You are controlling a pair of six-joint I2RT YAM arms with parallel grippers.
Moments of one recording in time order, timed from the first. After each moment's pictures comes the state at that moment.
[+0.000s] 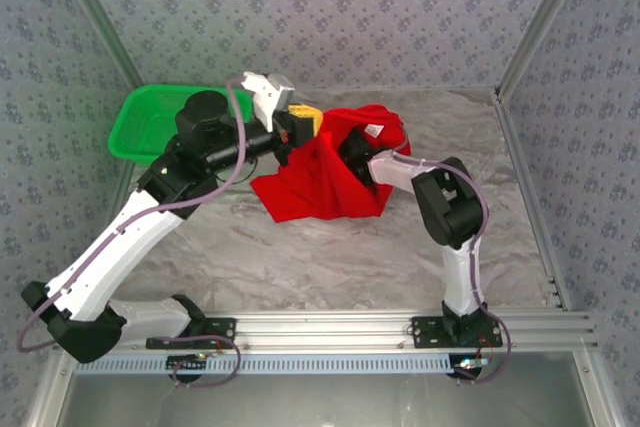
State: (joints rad) left arm -0.72 1.20 1.45 -0.31 0.31 -0.18; right arm 0.54 2.04 1.34 -0.35 0.16 0.30
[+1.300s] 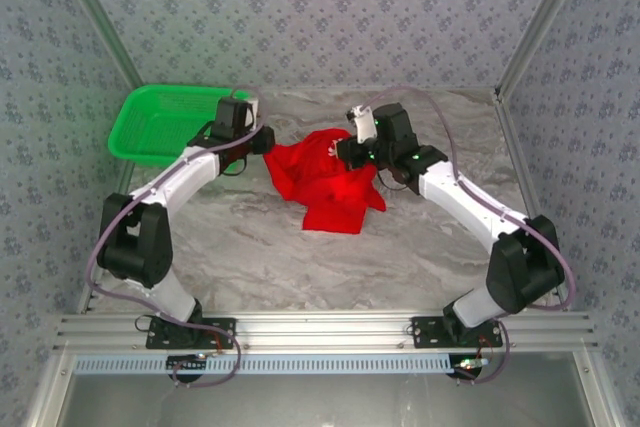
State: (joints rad) left arm -0.34 1.64 1.23 -0.29 0.11 -0.32; right arm 0.51 1.49 1.20 -0.24 -0.31 0.19
